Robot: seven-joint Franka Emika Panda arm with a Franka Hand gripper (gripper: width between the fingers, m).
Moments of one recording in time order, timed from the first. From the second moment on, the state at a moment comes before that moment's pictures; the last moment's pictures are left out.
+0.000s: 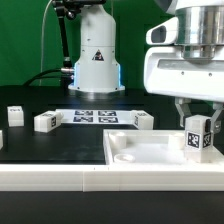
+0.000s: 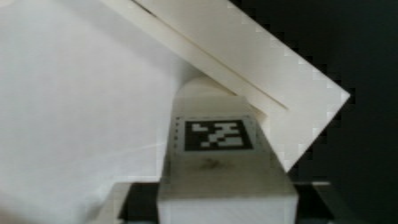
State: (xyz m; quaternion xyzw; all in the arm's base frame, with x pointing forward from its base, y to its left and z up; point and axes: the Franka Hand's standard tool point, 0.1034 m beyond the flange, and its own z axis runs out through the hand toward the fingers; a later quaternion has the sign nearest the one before) arm 0.622 0.119 0.076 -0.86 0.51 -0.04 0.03
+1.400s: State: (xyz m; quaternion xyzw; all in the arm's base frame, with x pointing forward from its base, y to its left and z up) arm 0.624 0.124 0.078 -0.90 0.43 -0.05 0.03
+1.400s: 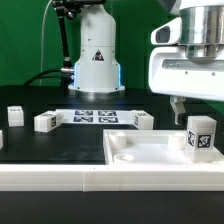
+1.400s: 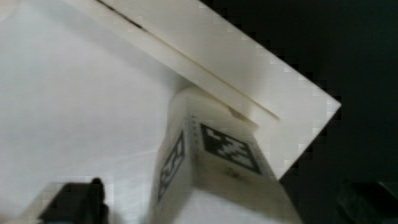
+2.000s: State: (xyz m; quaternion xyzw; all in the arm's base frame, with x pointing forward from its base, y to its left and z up) arm 0.625 0.128 0.078 -0.99 0.12 -0.06 0.00
